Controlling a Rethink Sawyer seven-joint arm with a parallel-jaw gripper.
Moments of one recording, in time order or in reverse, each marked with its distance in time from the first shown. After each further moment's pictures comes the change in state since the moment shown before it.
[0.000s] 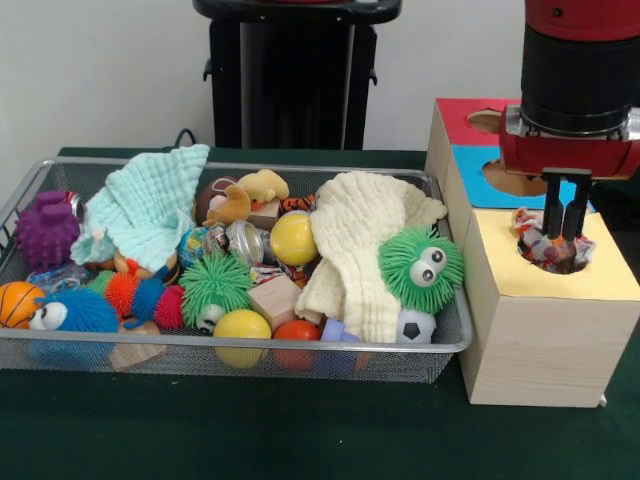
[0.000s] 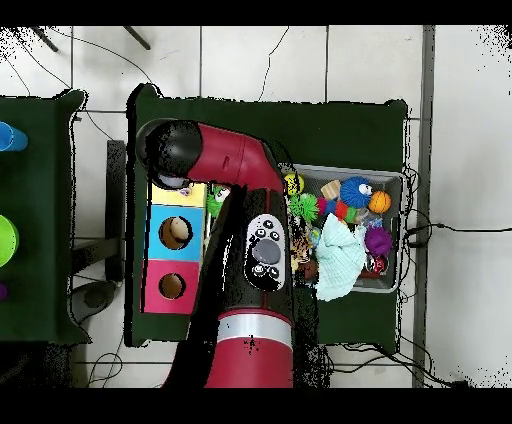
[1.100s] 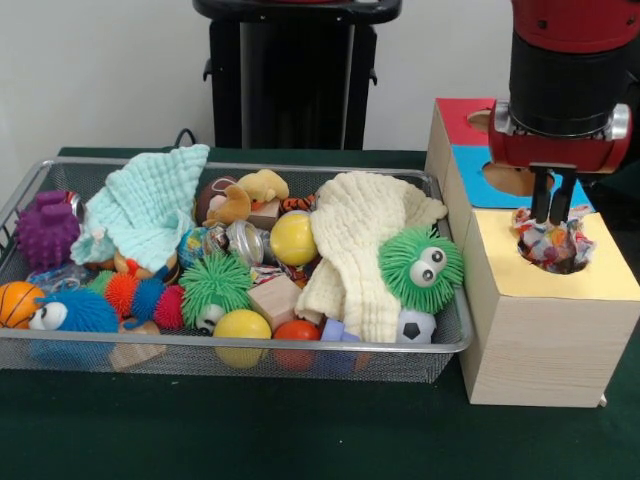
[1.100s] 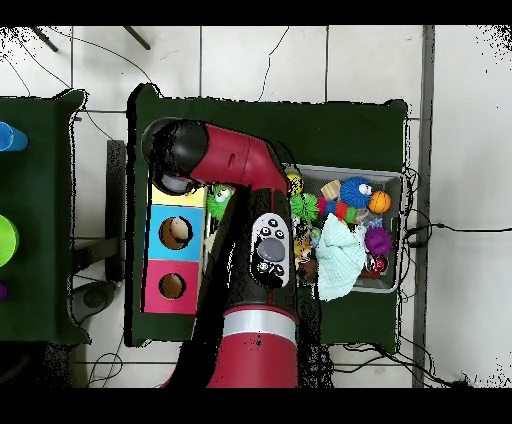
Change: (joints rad) arm -0.009 0.019 0.005 0.001 0.004 0.123 0.000
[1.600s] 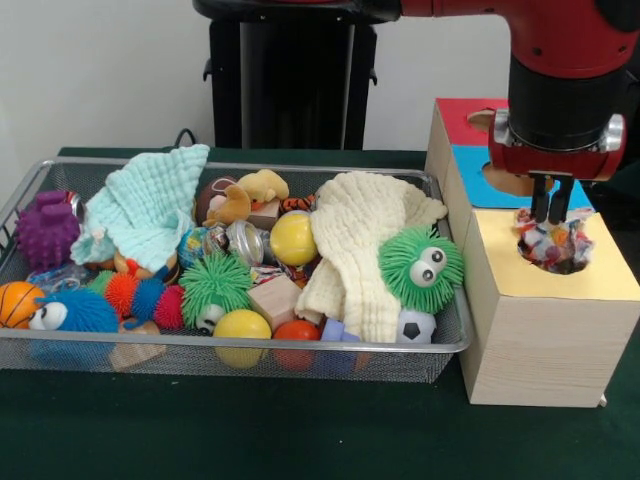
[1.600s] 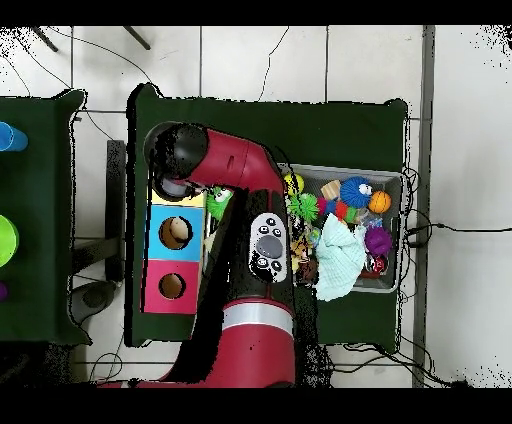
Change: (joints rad) arm 0.002 0.024 0.008 0.012 0.022 0.024 0.000
